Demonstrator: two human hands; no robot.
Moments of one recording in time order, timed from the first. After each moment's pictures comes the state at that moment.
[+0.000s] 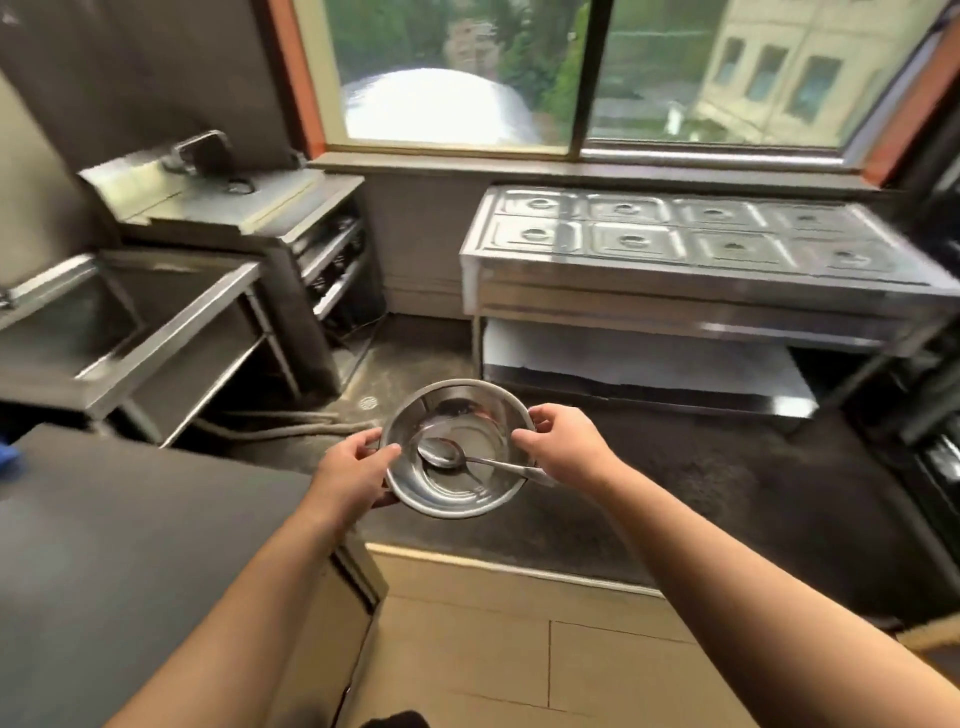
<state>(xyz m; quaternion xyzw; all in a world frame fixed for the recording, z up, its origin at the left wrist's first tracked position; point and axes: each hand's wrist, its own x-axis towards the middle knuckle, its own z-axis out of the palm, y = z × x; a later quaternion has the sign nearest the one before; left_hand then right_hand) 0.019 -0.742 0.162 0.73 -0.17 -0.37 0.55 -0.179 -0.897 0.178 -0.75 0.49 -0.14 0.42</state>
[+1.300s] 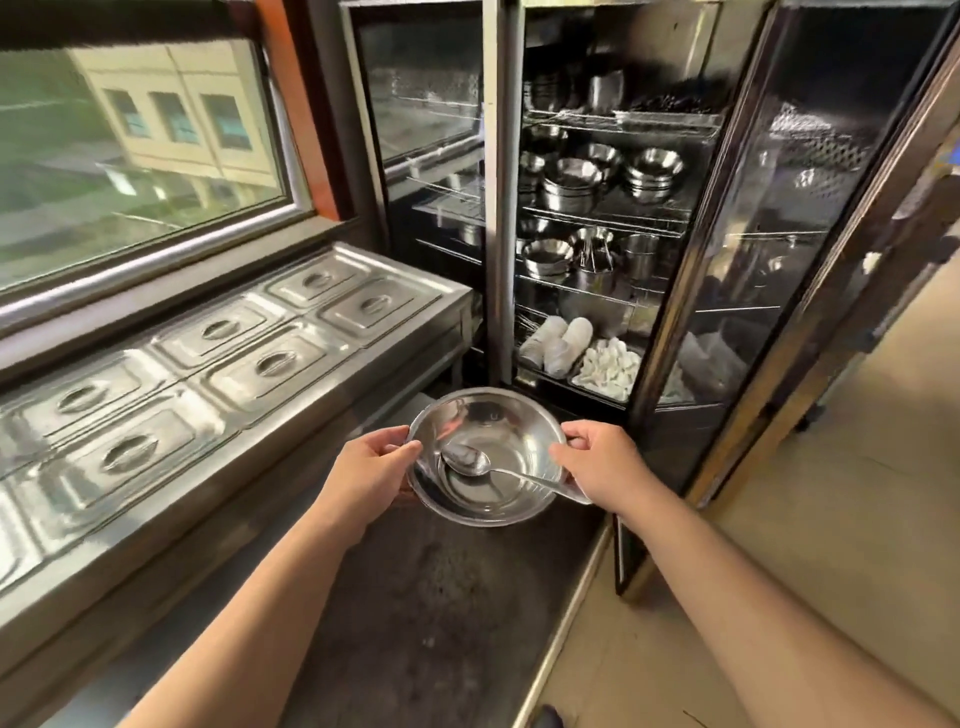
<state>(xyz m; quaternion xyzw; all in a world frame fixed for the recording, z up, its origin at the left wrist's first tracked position) -0.322 -1.419 0.185 0.46 -0.60 -0.60 0.27 -0.561 -1.284 0.174 -0.35 0.79 -0.43 0.27</state>
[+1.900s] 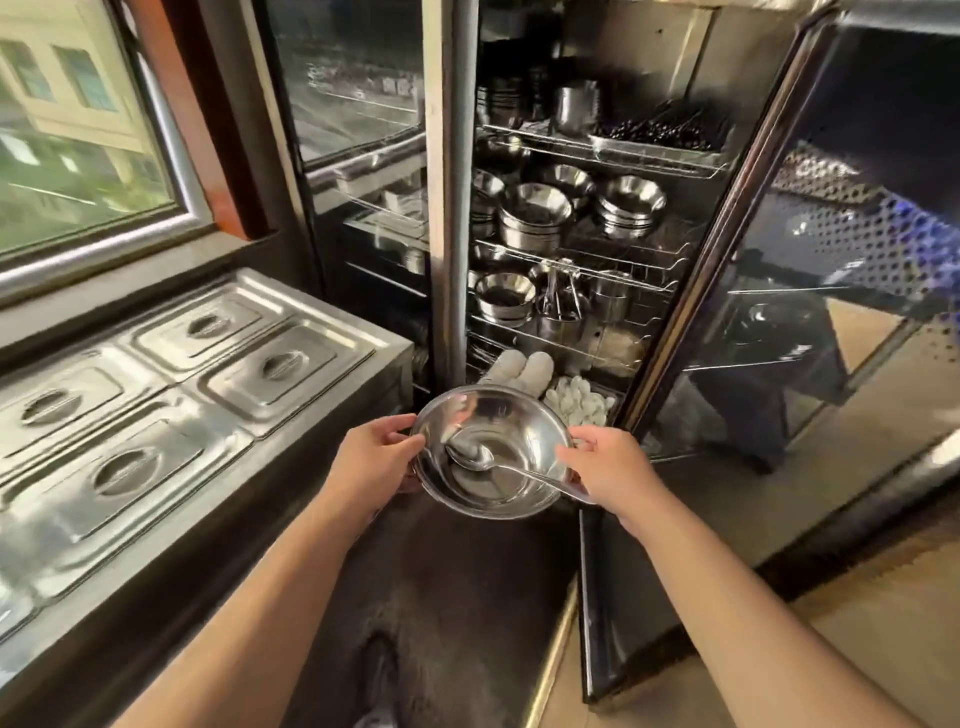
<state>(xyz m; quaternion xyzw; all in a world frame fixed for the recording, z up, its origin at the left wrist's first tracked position) -0.564 -1.642 0.169 0.44 -0.59 -0.63 0.26 -0.774 -1.470 0.191 -0.27 0.79 -0.46 0.29</state>
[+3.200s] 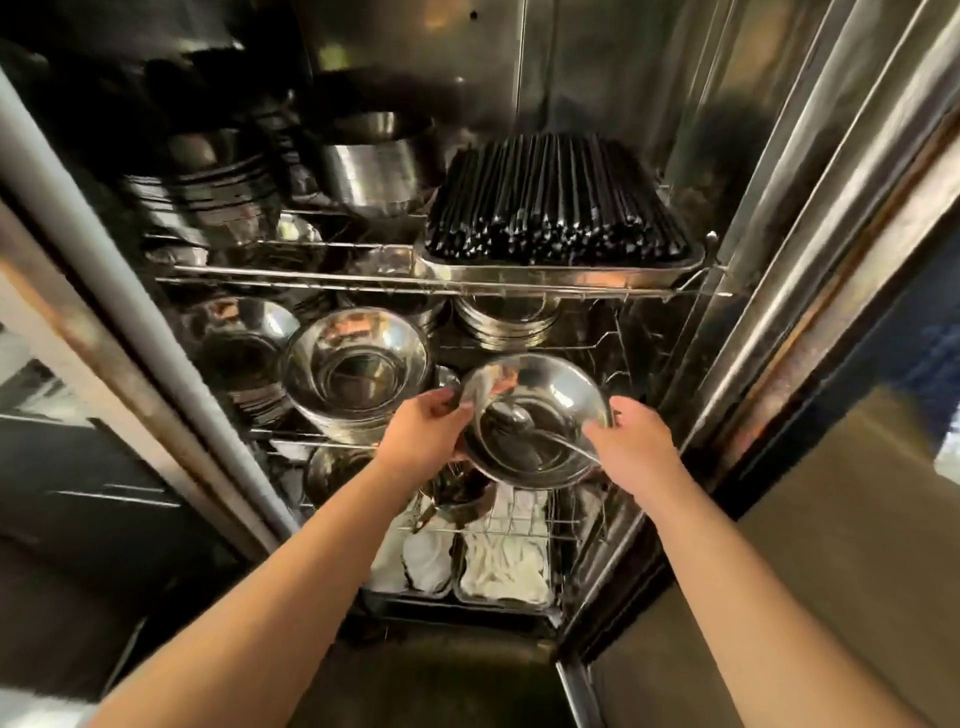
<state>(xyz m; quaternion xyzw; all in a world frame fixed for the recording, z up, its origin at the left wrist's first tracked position) -1.148 -1.952 0.188 0.28 -0.73 -0.62 0.09 -1.236 -1.732 0.200 -0.04 0.89 -0.43 0.11</state>
